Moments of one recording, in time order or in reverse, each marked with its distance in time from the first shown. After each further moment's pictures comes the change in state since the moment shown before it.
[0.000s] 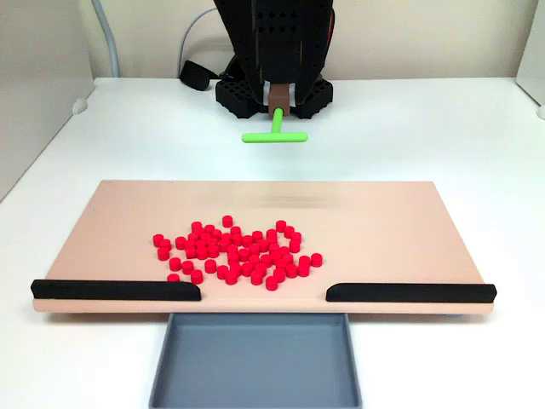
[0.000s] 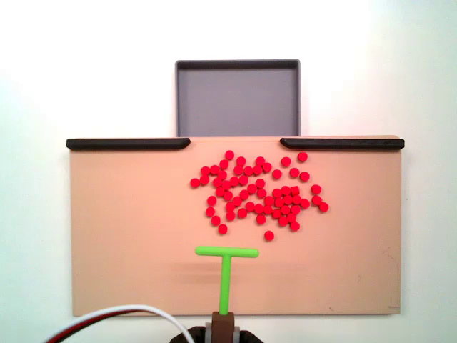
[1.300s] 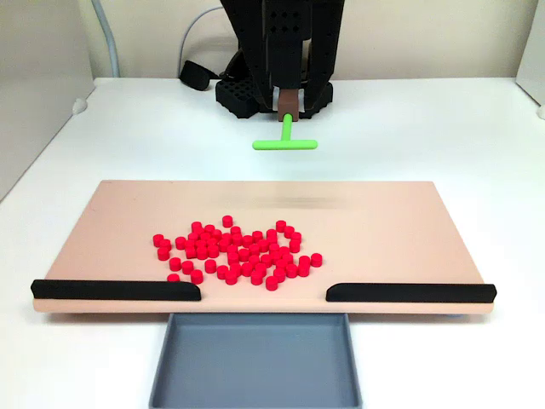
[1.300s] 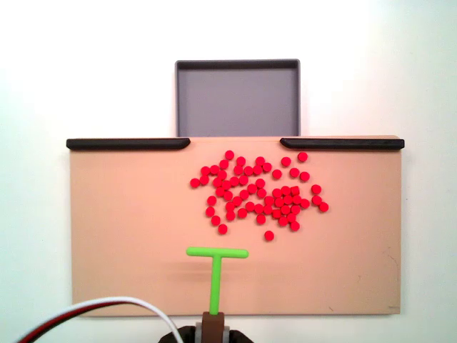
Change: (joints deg) arm -2.0 -1.3 0.0 0.0 1.8
